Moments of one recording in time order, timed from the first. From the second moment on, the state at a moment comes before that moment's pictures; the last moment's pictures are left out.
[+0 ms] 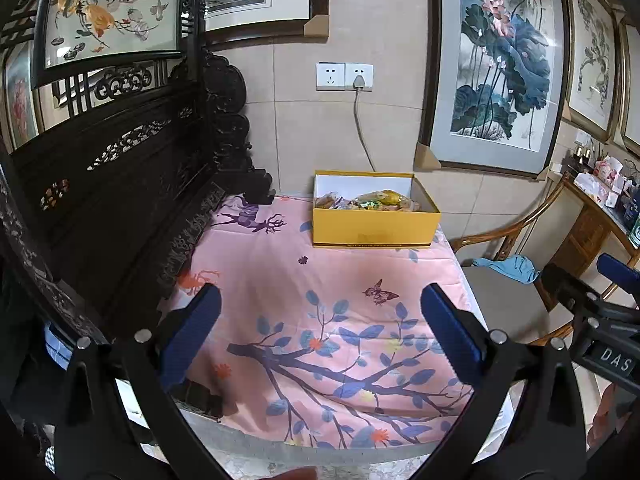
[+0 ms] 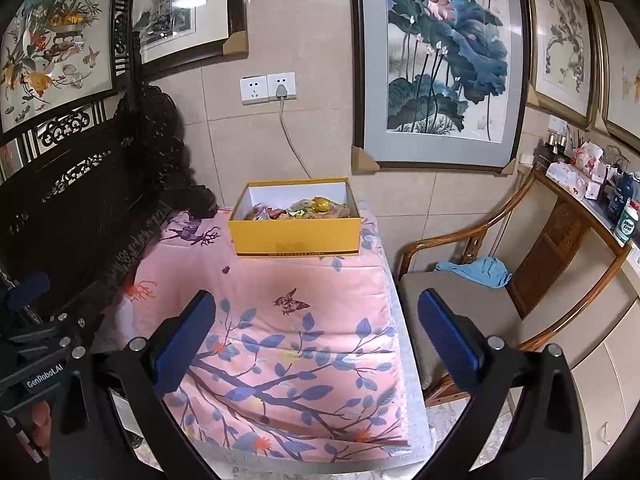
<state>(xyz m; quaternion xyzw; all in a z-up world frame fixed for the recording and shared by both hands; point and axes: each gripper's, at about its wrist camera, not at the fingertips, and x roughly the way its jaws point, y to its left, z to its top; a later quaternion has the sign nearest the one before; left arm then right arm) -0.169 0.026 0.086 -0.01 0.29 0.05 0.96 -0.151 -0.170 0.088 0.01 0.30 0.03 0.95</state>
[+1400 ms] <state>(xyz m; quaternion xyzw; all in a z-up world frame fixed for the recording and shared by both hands) -0.143 0.015 0.080 -0.04 0.28 0.00 0.96 -0.132 -0.172 0.087 0.00 0.30 0.02 0.95</state>
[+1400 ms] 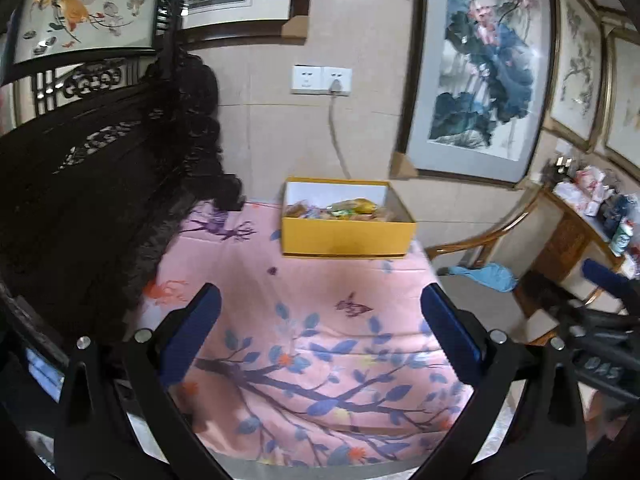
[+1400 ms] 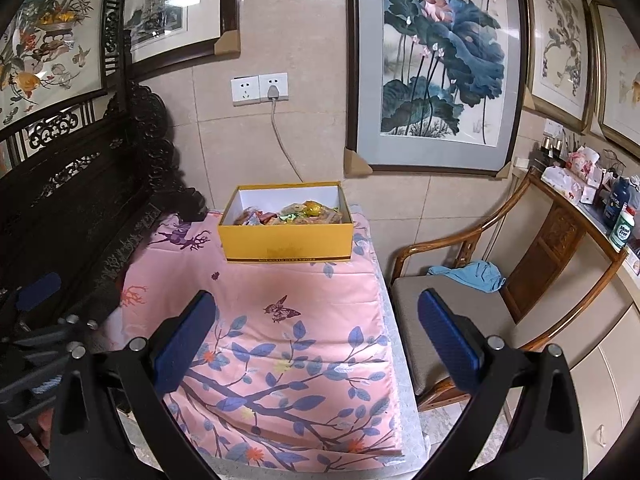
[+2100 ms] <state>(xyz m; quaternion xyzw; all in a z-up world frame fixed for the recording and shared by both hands) -0.135 0.009 0.075 -0.01 0.31 0.02 0.95 -0.131 -0.178 0.090 0.00 0.30 0.01 0.96</state>
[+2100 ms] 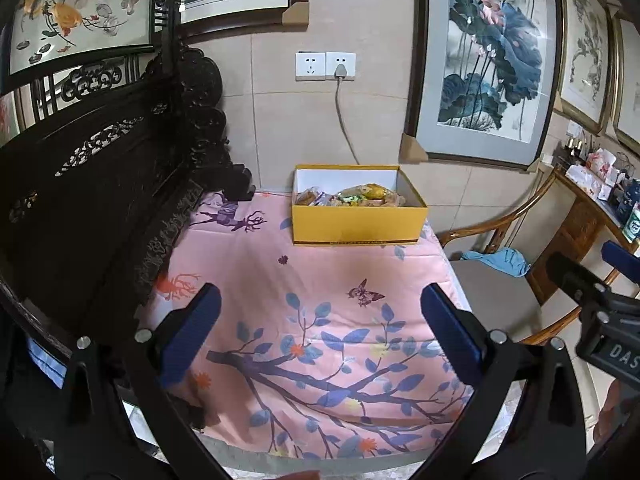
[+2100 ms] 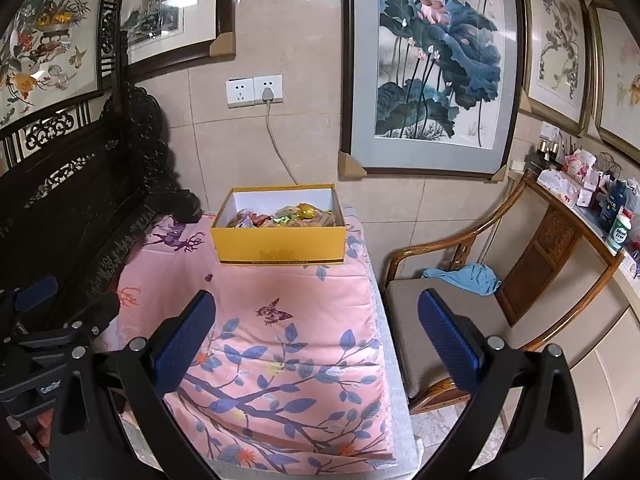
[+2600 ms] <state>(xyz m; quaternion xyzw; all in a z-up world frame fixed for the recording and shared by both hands) -0.139 0.004 0.079 0.00 0.31 0.01 0.95 -0.135 -0.178 0.093 -0.01 0.29 0.00 0.96</state>
